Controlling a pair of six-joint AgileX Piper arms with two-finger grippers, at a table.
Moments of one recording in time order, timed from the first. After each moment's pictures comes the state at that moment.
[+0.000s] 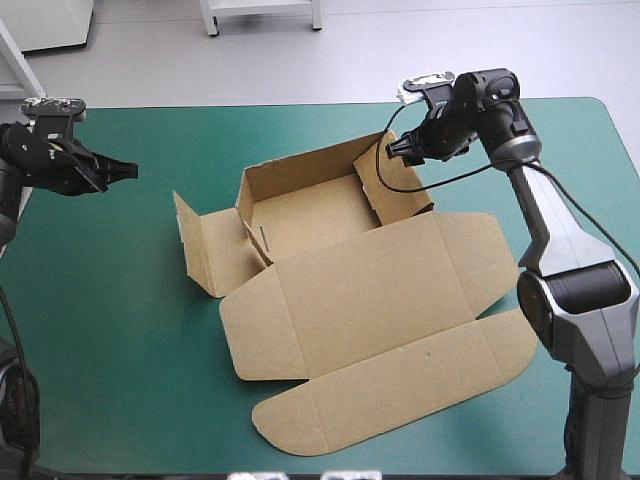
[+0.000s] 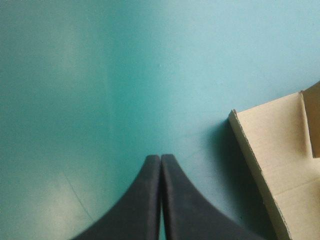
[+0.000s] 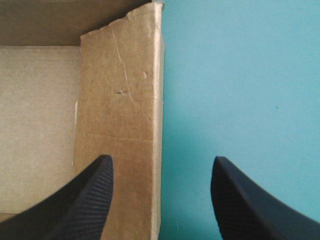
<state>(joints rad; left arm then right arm) 0.18 1.56 -1.59 -0.15 1.02 0.23 0.26 2.10 -2.23 0.09 1.24 -0.07</state>
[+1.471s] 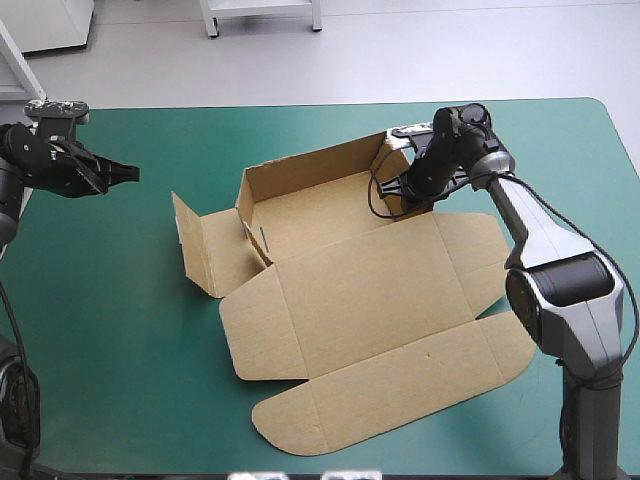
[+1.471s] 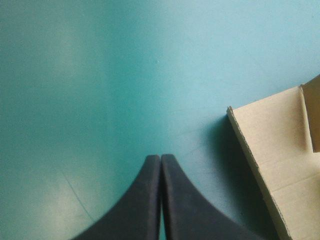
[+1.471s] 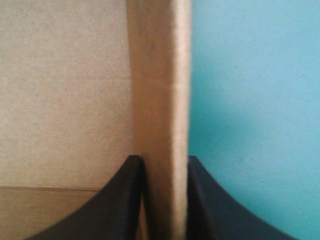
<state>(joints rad) 0.18 1.57 -1.59 -0.15 1.03 0.25 0.28 2.15 -2.05 0.13 1.24 -0.03</state>
